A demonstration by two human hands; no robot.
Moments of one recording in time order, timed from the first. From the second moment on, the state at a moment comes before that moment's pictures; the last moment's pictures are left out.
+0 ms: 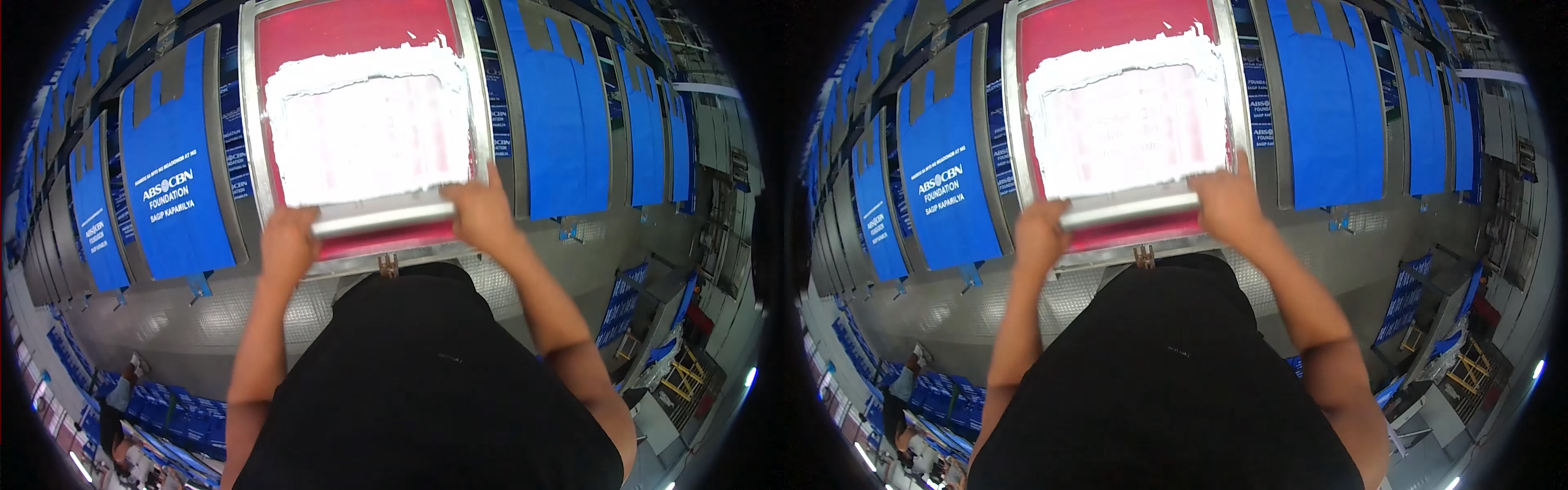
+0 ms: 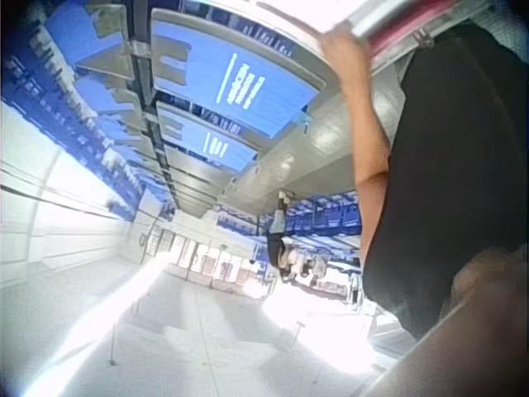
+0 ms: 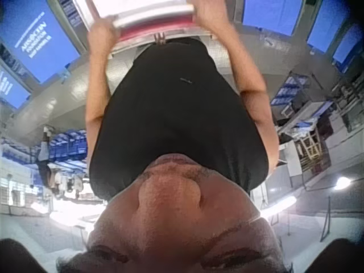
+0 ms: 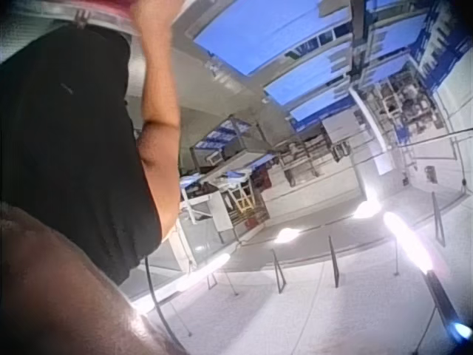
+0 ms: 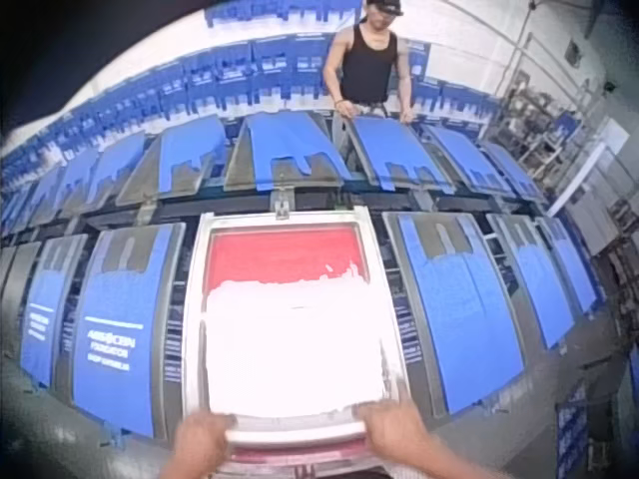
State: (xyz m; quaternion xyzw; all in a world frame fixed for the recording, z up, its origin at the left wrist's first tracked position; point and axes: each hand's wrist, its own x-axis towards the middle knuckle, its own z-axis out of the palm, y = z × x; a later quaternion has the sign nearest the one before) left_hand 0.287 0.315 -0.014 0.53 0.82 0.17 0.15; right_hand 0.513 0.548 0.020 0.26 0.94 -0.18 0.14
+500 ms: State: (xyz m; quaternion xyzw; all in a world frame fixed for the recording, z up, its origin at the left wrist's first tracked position) left_hand 0.142 0.479 0.015 0.45 0.87 0.08 0.18; right_hand 0.344 0.714 0.021 0.23 0.95 -0.13 0.15
